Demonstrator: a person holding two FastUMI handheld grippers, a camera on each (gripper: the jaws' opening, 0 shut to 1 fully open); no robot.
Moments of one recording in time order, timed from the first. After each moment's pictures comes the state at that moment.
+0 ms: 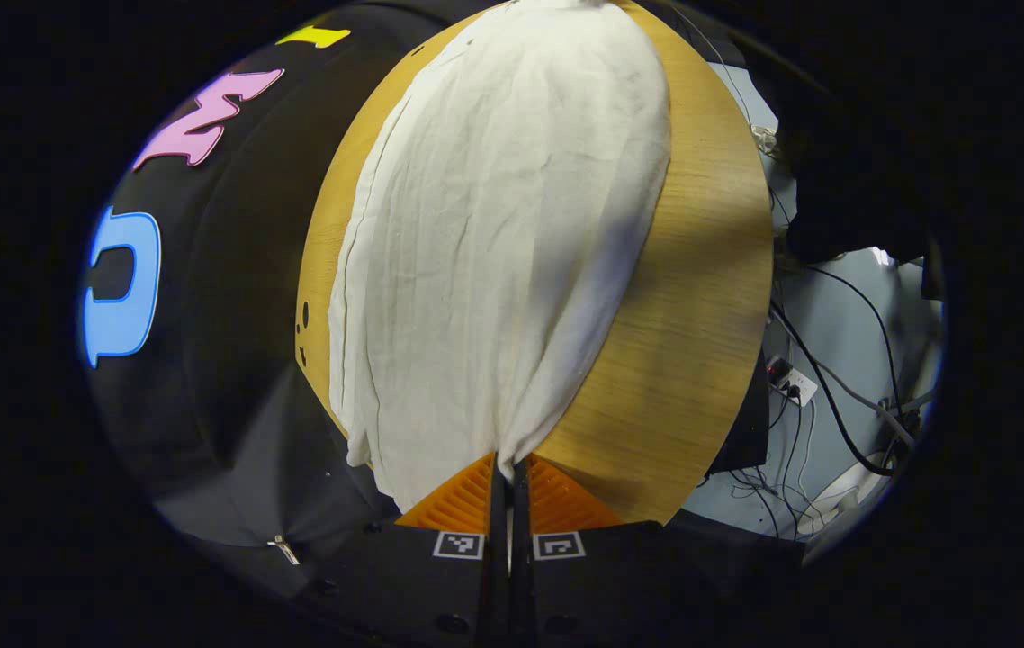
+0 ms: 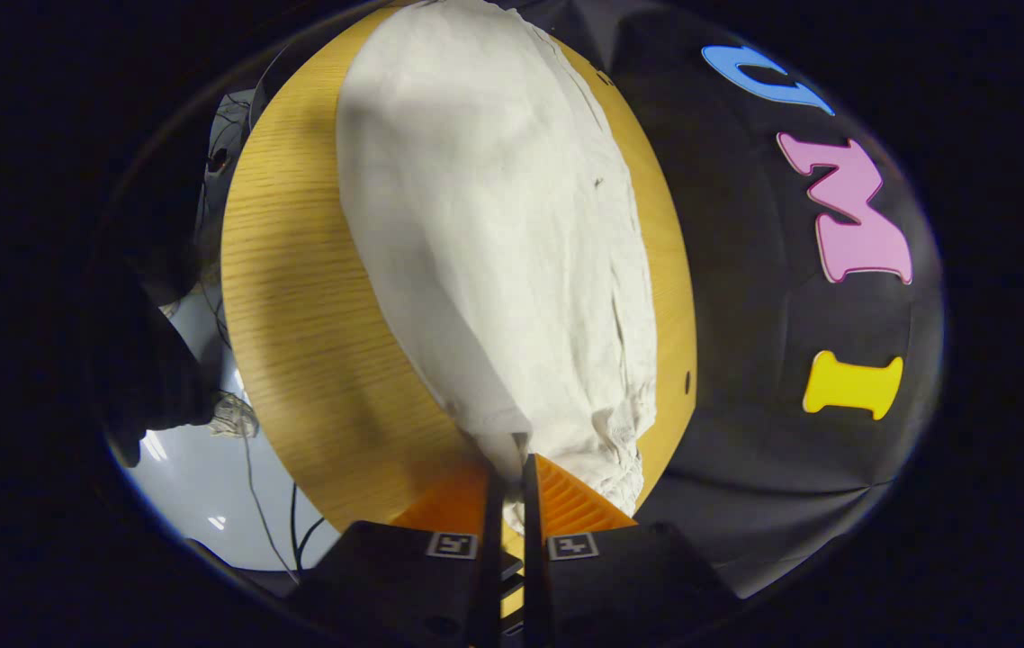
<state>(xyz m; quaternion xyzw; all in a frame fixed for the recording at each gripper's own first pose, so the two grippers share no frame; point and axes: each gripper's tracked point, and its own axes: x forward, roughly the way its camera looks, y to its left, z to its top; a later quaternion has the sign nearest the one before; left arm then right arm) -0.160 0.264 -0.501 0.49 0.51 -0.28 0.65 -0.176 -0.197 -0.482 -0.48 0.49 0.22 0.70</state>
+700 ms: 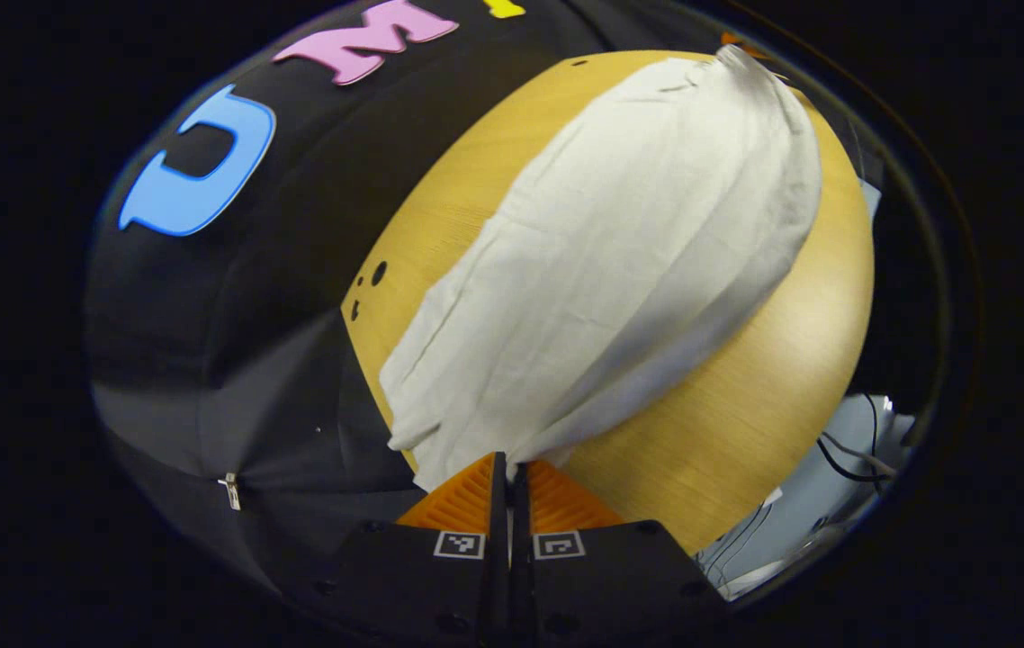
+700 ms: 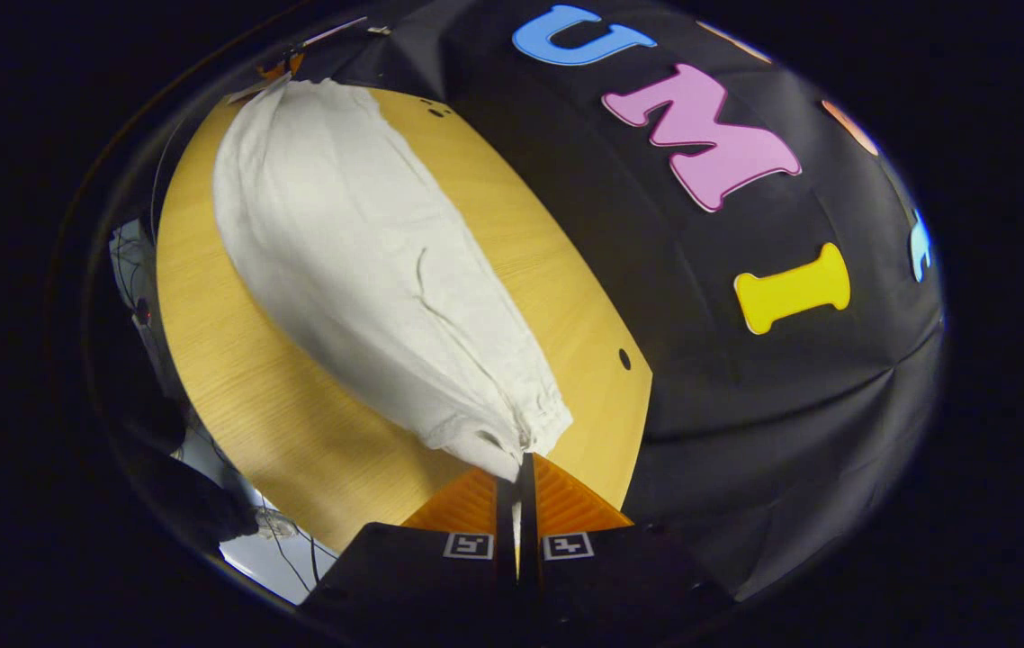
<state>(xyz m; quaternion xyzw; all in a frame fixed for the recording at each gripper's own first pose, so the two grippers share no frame) -0.060 0.280 -0.446 0.35 0.51 -0.16 0.77 -0.098 -0.214 -0.381 -0.35 0.43 0.07 0.83</state>
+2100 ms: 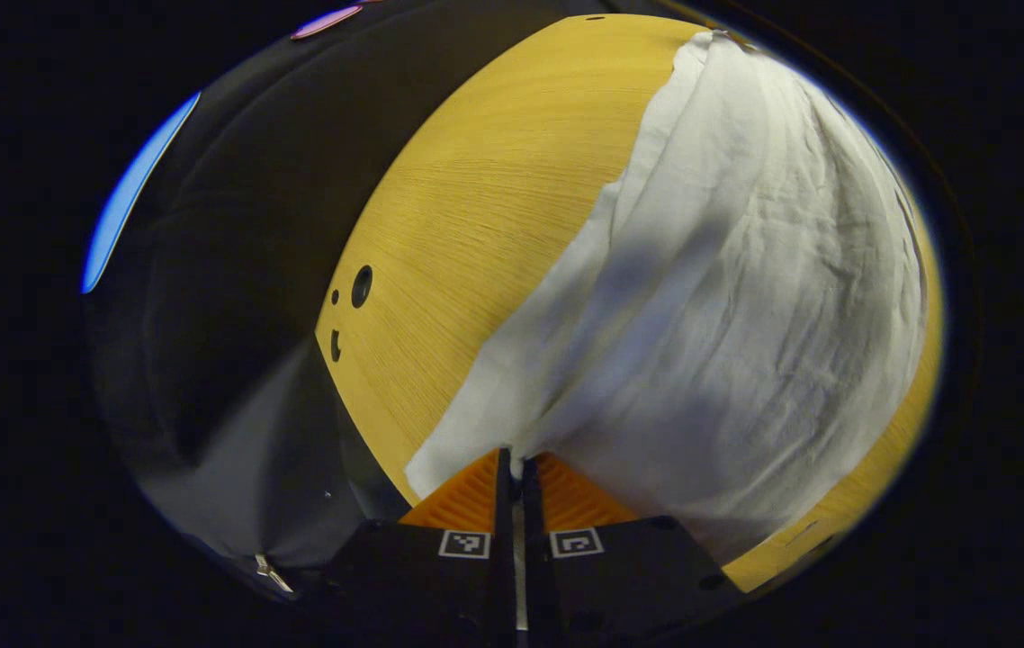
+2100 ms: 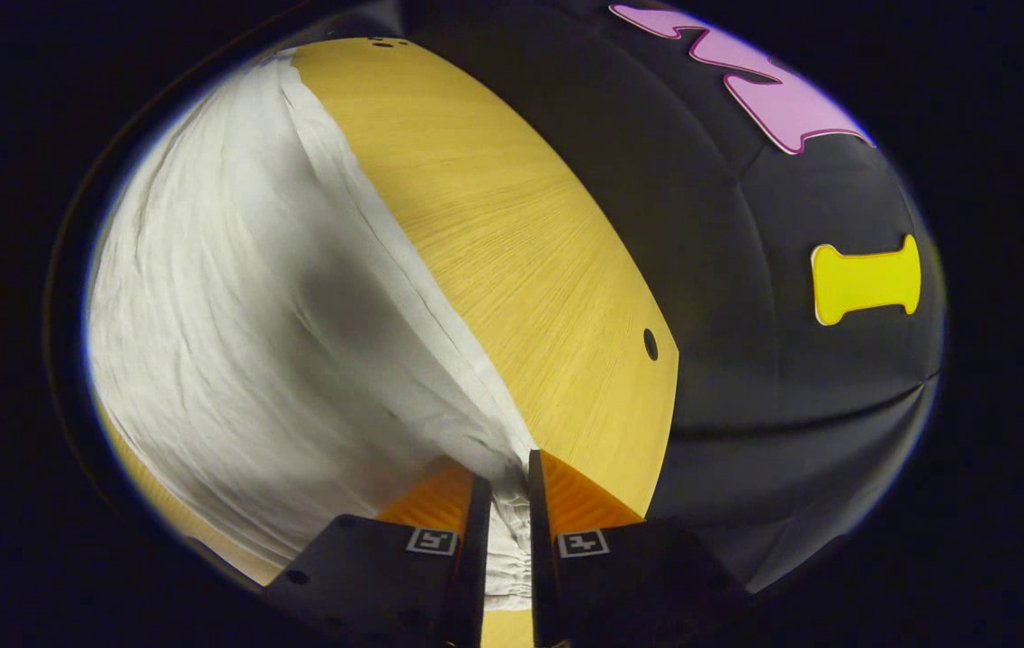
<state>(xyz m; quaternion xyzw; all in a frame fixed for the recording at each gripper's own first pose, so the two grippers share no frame) 0.102 0.316 -0.571 0.40 0.55 -0.20 0.71 0.031 -0.258 -0.522 -0.35 0.54 0.03 0.77</state>
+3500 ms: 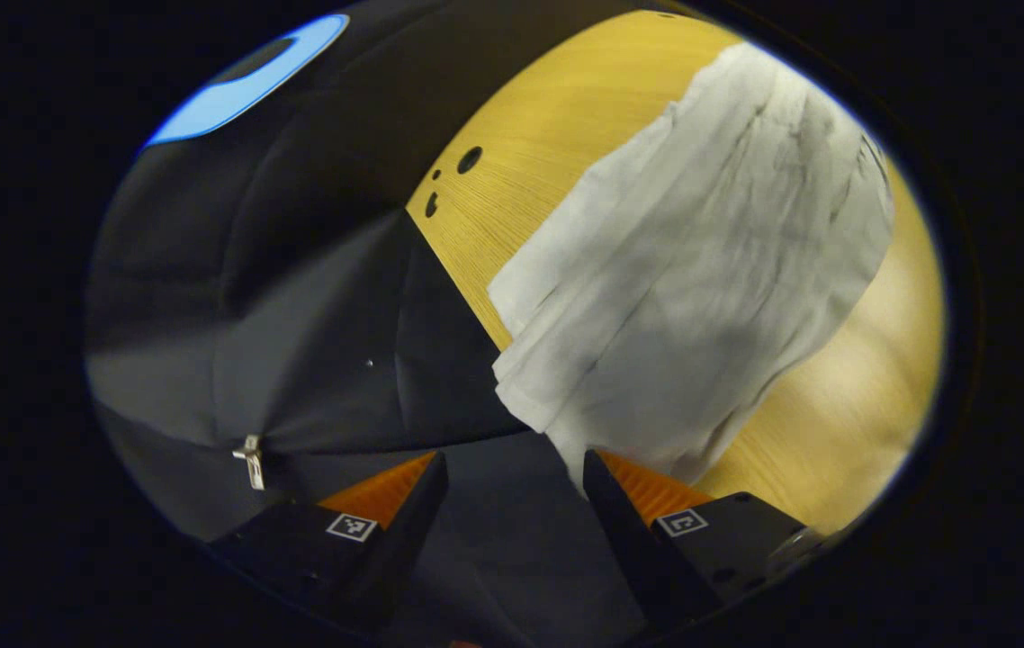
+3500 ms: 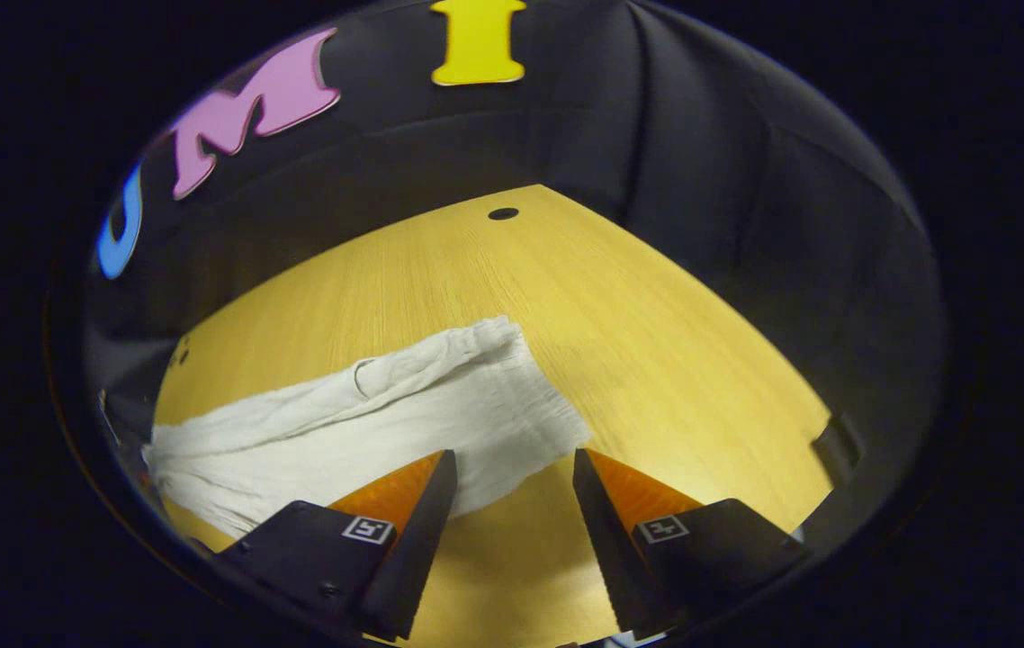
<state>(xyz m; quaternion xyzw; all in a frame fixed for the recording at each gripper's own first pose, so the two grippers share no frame) -0.008 0.423 -0.496 0.35 0.58 -0.04 0.74 -0.064 -0.250 -0.474 0.27 0.45 -0.29 0.80</state>
